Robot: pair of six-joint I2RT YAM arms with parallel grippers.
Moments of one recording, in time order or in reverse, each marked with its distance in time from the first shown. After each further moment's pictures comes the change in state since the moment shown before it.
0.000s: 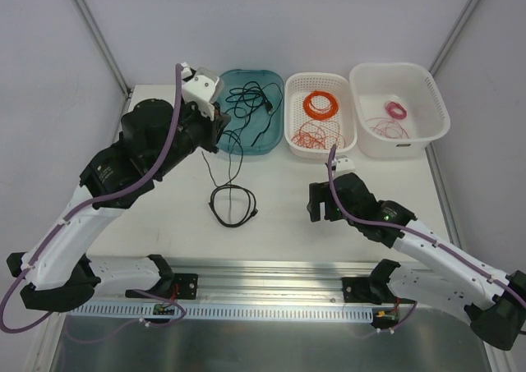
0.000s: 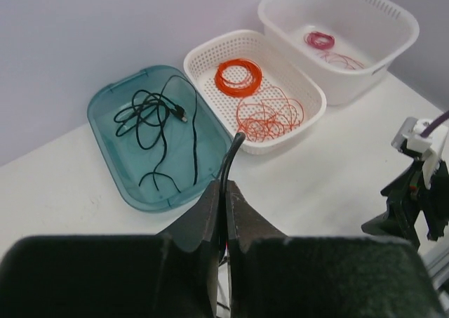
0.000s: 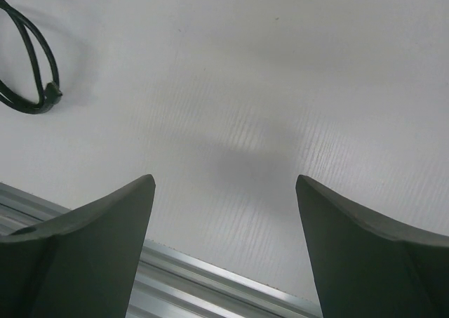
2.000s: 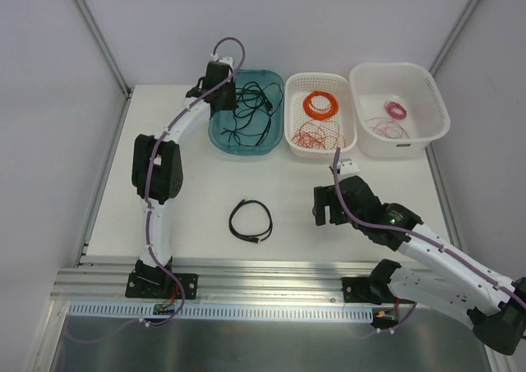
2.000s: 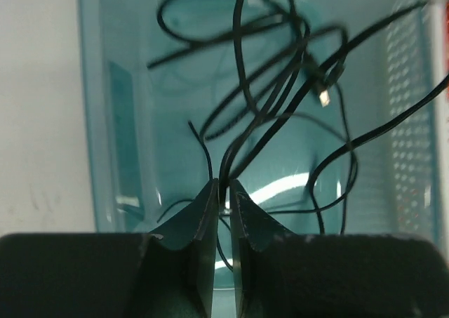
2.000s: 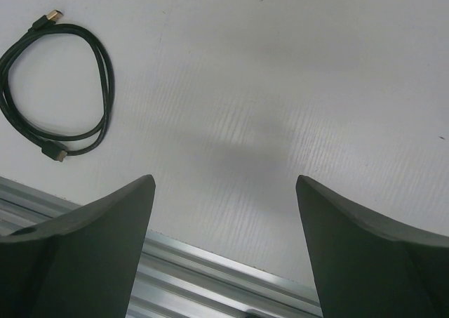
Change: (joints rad) left arm 0.555 1.015 0.289 0.327 0.199 -0.235; right arm 0.000 -0.050 0.000 -0.076 0.012 -0.009
